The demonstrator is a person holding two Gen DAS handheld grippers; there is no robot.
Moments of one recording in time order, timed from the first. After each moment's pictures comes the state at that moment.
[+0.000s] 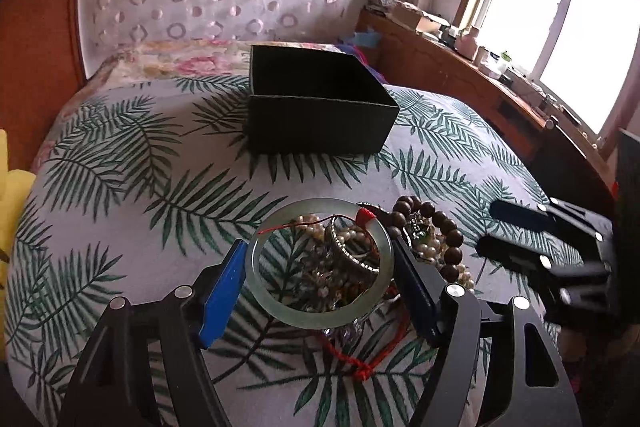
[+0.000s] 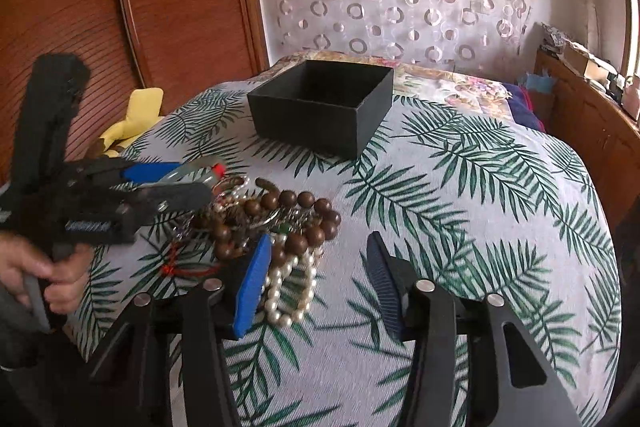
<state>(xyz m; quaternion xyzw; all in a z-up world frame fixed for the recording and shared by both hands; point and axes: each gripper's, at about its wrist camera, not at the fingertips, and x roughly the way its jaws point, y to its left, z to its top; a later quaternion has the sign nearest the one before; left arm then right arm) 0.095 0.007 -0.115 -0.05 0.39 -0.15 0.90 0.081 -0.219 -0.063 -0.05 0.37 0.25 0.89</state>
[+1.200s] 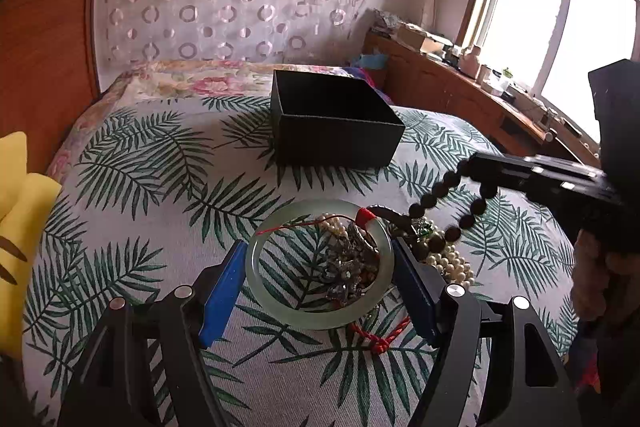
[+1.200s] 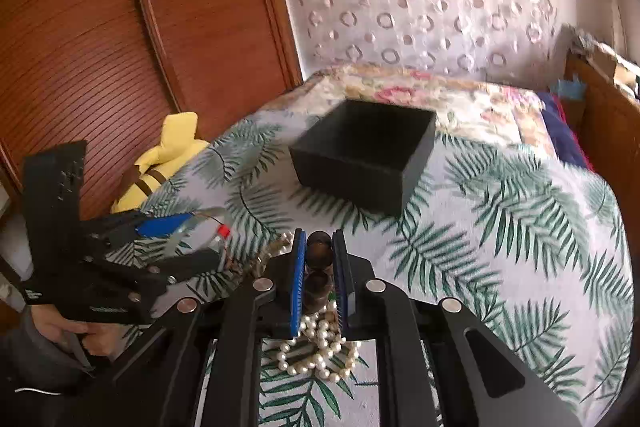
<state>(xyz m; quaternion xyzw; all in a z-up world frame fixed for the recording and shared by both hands) 0.071 0.026 -0.103 -0.05 0.36 -0.14 0.92 0.102 -0.200 -0.017 -0.02 0.36 0.31 0.88</state>
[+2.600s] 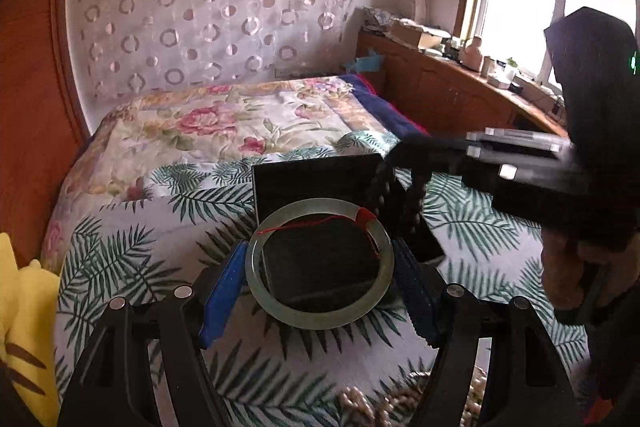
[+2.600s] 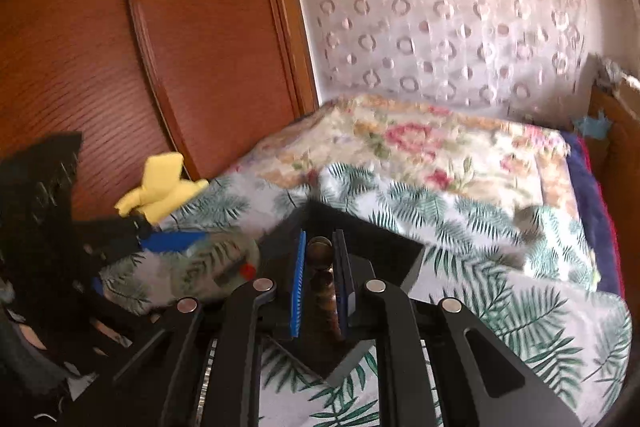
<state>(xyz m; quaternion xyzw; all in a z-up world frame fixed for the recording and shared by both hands) 0.205 -0.007 -0.069 0.01 0.35 -0.14 0.92 0.256 -0.184 -0.009 -0.02 0.33 0.35 0.88</state>
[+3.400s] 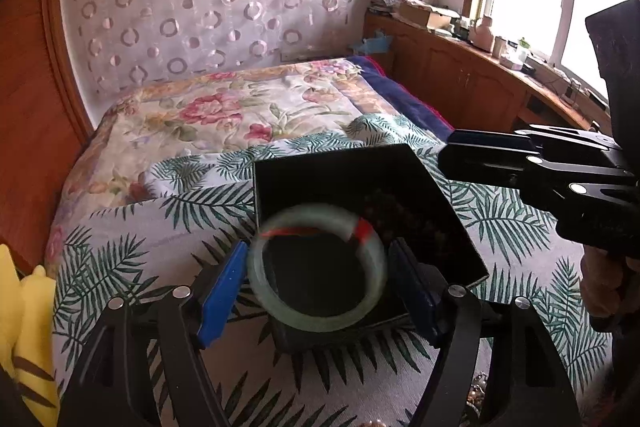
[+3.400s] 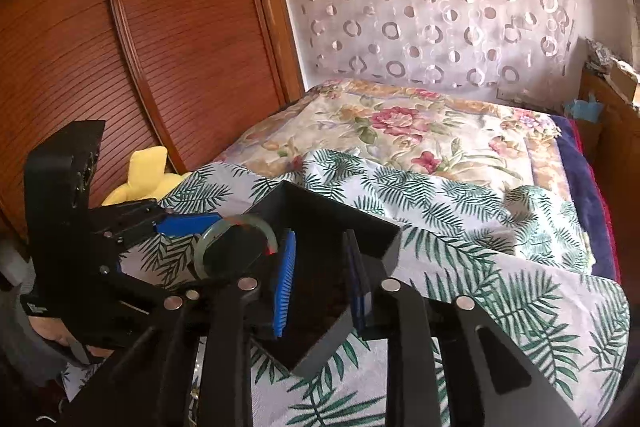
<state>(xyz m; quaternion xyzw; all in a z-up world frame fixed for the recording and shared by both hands) 0.235 -0.013 -0.085 0.03 0.38 -0.13 0.92 0.259 -0.198 -0.013 -0.02 0.35 0.33 0.88</state>
